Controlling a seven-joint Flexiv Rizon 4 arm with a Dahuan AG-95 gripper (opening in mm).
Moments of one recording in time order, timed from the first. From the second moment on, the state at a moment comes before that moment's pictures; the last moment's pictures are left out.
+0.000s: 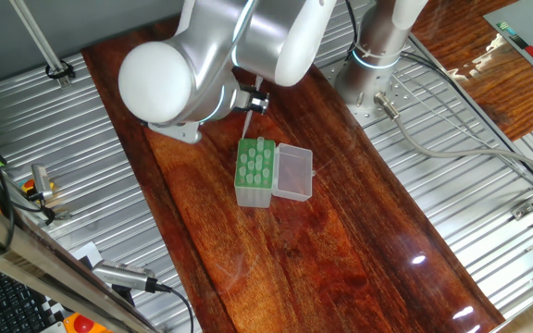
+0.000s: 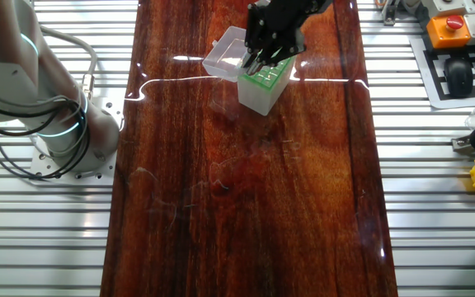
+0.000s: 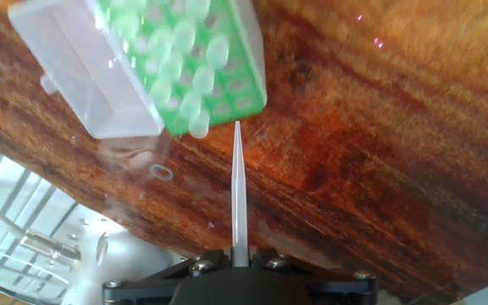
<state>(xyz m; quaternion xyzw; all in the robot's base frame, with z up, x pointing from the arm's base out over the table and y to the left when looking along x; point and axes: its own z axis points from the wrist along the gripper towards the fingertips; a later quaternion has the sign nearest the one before) 0.387 0.047 0.236 0.33 -0.89 0.08 0.31</state>
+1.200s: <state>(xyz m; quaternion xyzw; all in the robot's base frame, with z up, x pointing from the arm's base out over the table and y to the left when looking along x) 0.391 0.046 0.229 0.35 -0.87 0.10 0.33</state>
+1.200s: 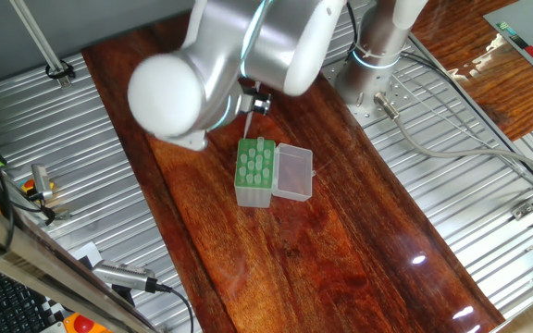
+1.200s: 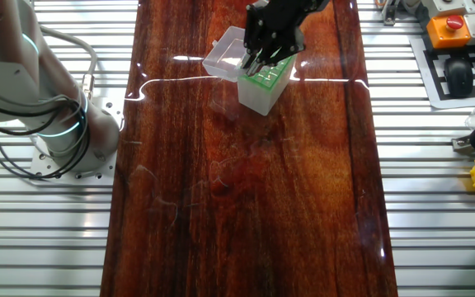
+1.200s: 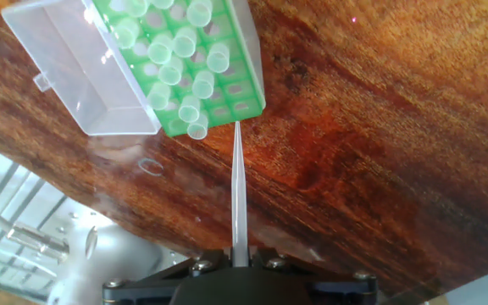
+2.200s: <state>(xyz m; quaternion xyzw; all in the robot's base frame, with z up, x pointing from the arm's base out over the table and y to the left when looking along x) 0.399 0.043 0.208 0.38 -0.85 0.11 0.35</state>
